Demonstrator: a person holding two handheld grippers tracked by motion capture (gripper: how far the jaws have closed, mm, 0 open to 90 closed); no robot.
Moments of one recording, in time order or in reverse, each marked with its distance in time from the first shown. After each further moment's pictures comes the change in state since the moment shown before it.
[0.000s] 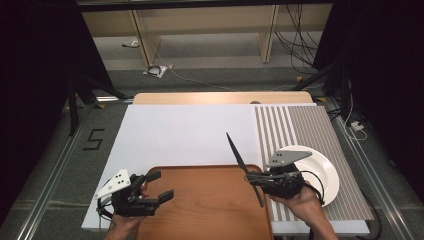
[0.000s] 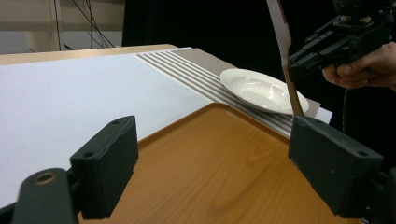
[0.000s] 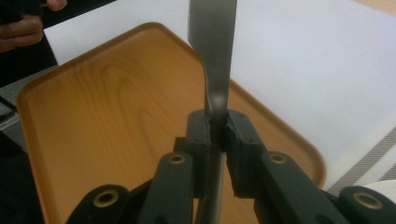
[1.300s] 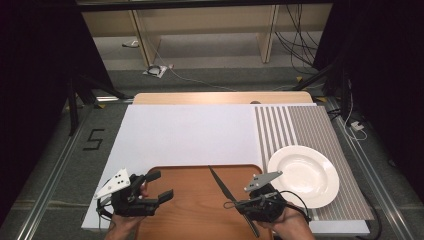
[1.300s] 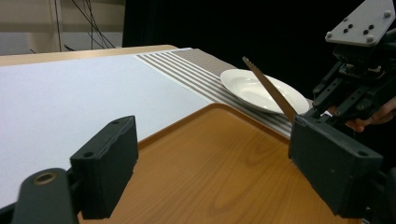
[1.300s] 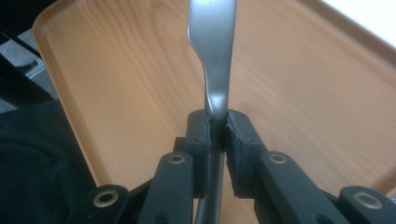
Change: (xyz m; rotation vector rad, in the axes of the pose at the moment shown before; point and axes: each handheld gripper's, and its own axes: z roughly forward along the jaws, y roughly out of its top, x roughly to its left) left arm 0.000 0.000 -0.001 -0.001 0.002 0.003; right arm 0.043 -0.023 0.036 0.257 0.072 0.030
